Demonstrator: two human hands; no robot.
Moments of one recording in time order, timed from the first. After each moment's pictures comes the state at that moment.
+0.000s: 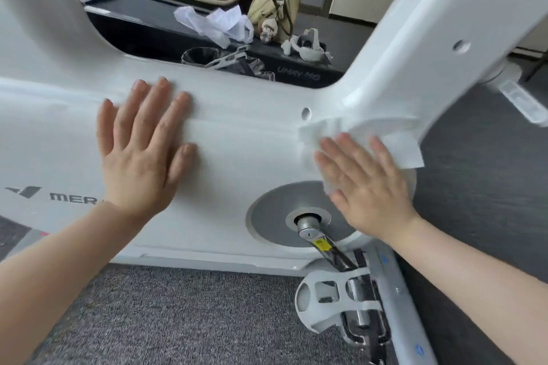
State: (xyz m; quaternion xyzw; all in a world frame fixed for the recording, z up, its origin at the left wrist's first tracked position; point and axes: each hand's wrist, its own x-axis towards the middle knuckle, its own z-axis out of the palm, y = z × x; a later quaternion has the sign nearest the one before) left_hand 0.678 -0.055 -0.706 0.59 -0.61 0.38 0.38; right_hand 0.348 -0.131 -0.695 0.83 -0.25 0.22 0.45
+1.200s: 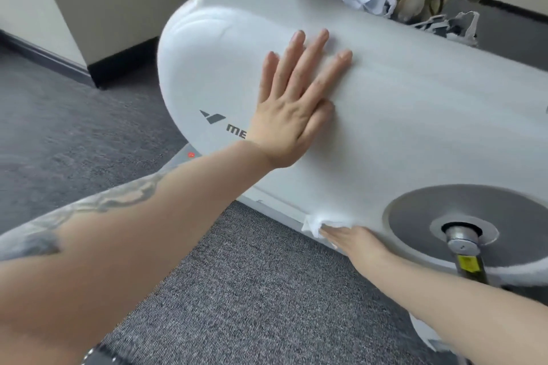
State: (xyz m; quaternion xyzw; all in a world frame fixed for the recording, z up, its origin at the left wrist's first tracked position) left_hand 0.725 -0.027 -0.713 0.64 -0.62 0.27 0.36; right_hand 0.505 -0.082 -0.851 0.84 0.00 -0.39 0.37
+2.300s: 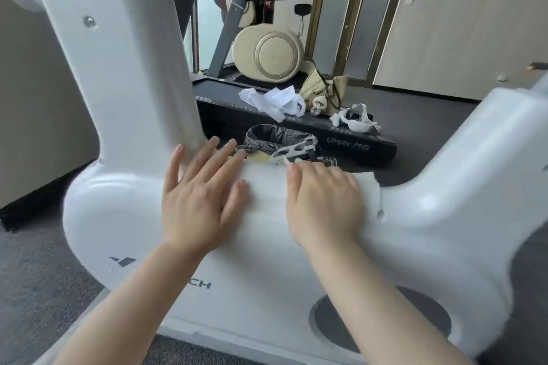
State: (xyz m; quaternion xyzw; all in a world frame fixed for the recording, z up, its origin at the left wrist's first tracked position) left_hand 0.717 -0.056 -0.639 0.65 -0.58 0.33 0.36; right_hand 0.558 -0.115 -0.608 0.77 -0.52 0.33 0.16
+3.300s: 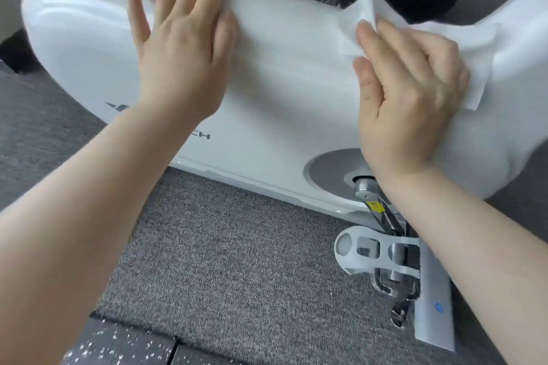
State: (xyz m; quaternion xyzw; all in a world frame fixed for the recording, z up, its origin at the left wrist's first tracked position) left_hand 0.678 -0.038 -0.621 0.78 -0.53 0.13 0.29; right_hand 0.469 -0.117 -0.645 0.78 -0.36 0.47 0.20
